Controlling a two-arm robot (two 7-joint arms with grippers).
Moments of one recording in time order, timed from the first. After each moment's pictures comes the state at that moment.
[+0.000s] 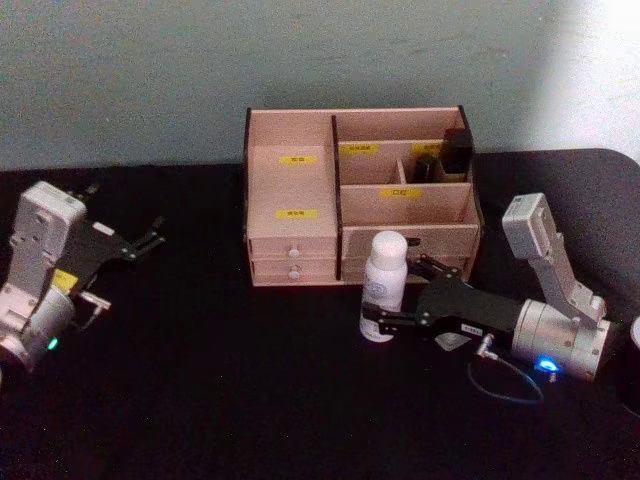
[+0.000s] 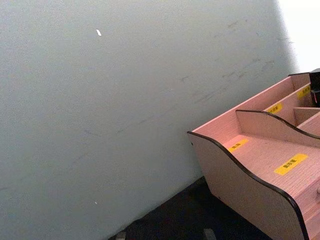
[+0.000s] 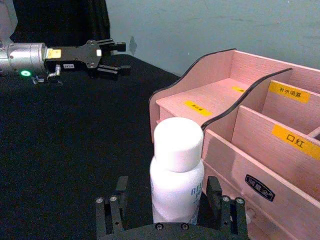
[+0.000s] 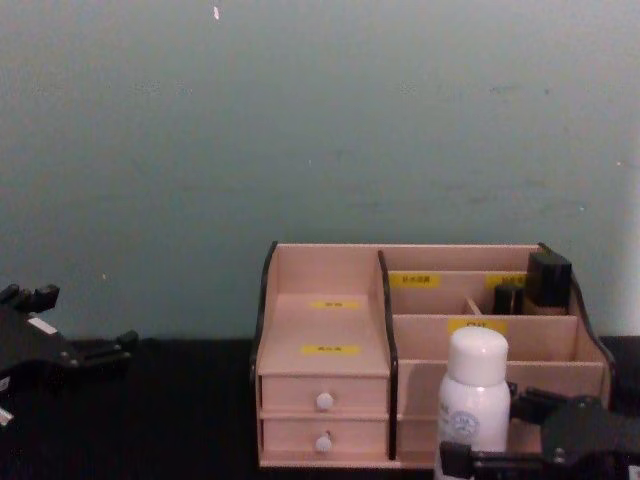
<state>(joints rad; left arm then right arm) -0.20 0.60 0.45 -1.41 -0.25 -0.12 0.03 0.28 0.52 -0.50 -1.33 0.47 -0.03 0.67</state>
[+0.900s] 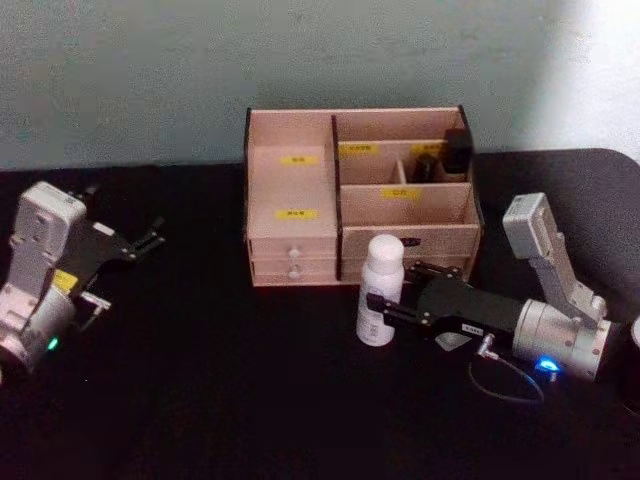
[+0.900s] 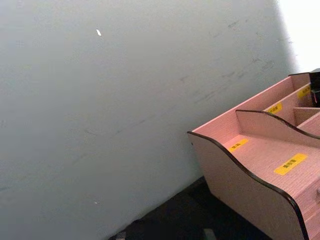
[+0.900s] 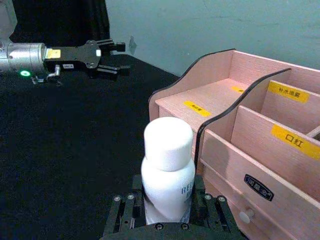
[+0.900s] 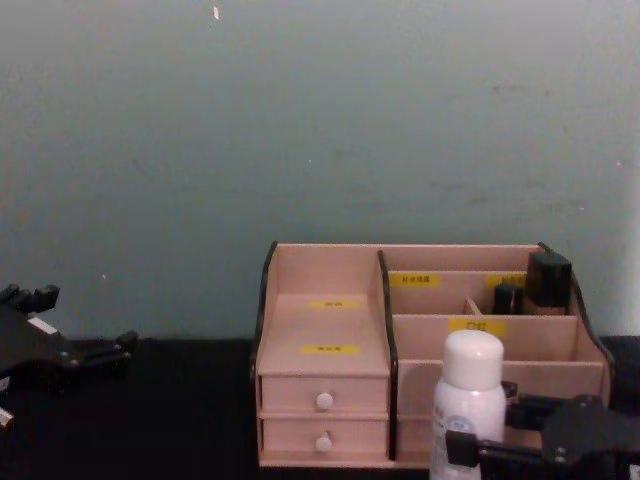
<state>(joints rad) -0.20 0.60 0.45 -1.41 -0.25 -0.12 0.03 0.28 0.52 -0.50 -1.33 0.47 -0.03 0.67</state>
